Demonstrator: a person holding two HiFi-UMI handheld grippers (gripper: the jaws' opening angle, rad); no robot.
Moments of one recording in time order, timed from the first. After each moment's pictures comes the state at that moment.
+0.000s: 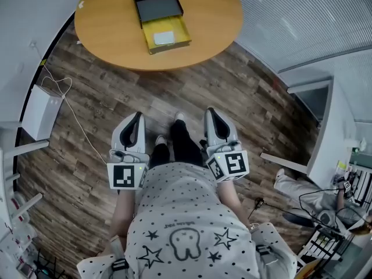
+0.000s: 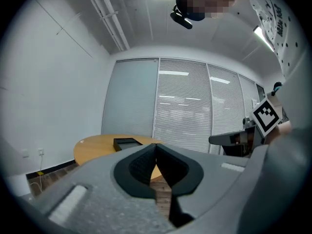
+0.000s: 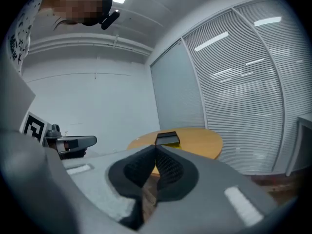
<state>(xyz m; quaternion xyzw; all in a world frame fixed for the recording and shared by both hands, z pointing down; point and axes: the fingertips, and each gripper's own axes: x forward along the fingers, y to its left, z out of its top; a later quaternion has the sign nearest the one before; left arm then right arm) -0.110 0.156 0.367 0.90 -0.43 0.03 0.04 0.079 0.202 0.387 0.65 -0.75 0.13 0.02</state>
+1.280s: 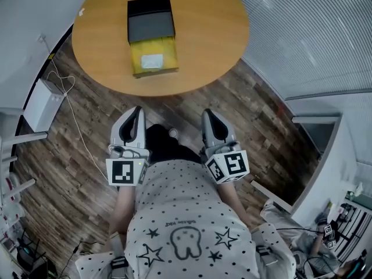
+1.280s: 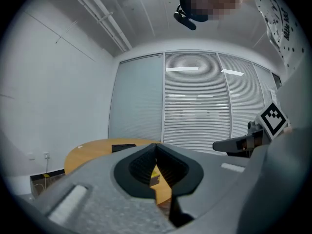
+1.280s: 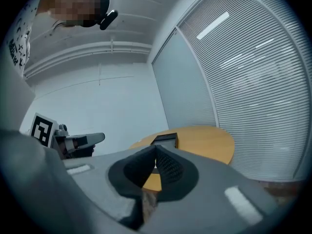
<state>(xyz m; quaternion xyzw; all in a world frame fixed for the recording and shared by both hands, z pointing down) 0.028 0.049 0.362 0.86 -0.51 0.03 0.03 0.209 0.079 0.400 0.57 -0.80 0.16 0.00</state>
